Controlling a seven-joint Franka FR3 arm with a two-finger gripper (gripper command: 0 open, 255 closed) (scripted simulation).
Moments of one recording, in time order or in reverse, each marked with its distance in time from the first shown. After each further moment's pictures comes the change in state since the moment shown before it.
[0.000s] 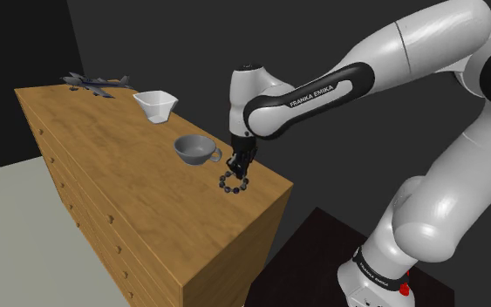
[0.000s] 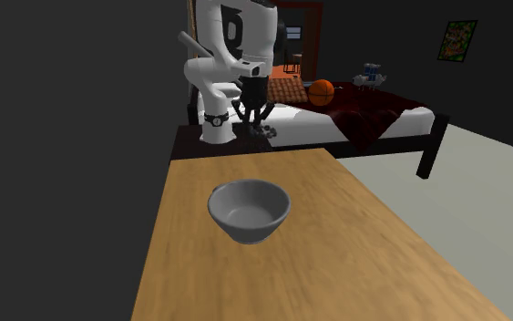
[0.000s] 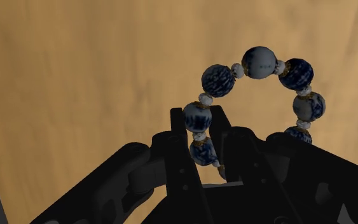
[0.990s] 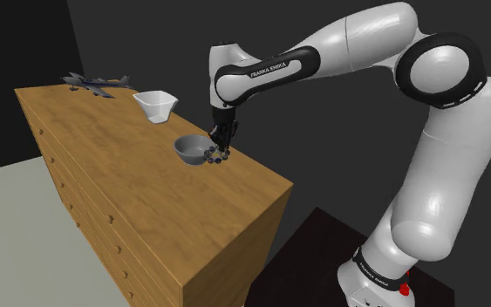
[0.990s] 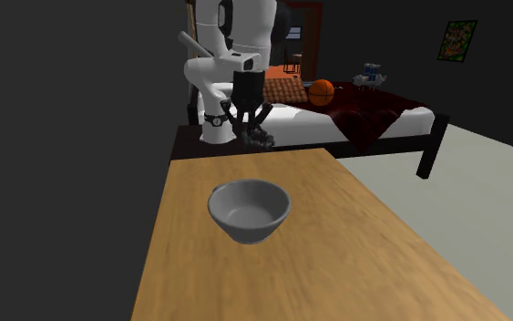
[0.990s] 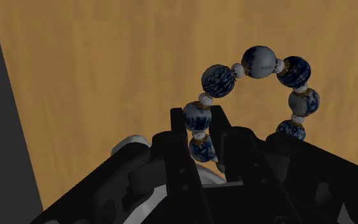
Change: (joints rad) arm -0.048 0.304 -0.050 0.457 -0.053 -0.151 -0.084
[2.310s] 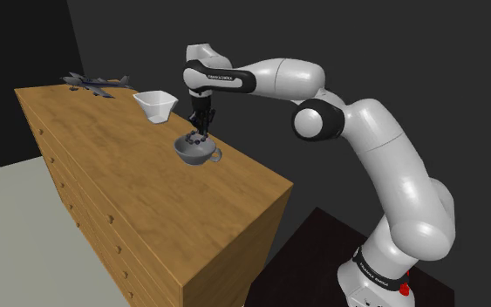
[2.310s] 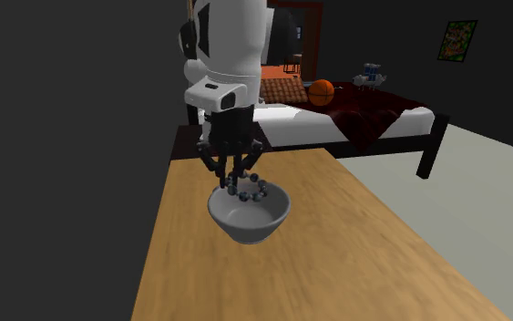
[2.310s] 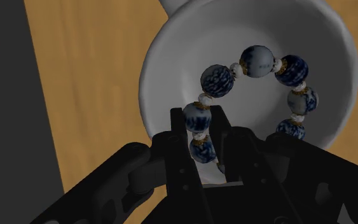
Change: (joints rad) arm -0.012 0.719 -0.054 1.063 -0.035 -0.334 -0.131
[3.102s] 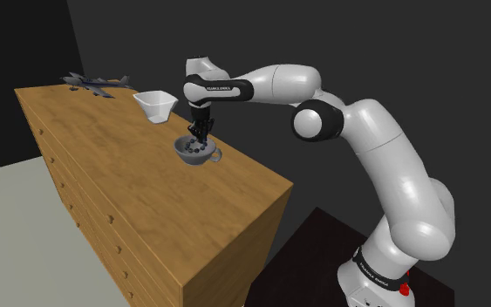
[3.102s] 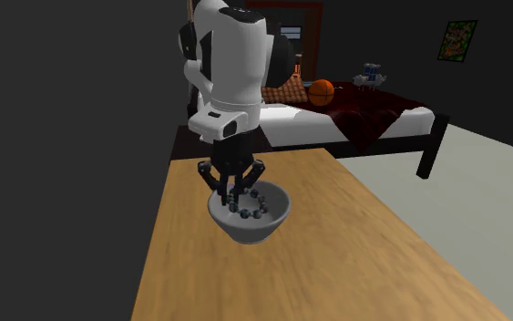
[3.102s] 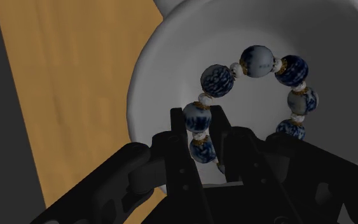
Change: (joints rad) arm -0.004 0.007 0.000 -0.098 -0.003 0.104 0.012
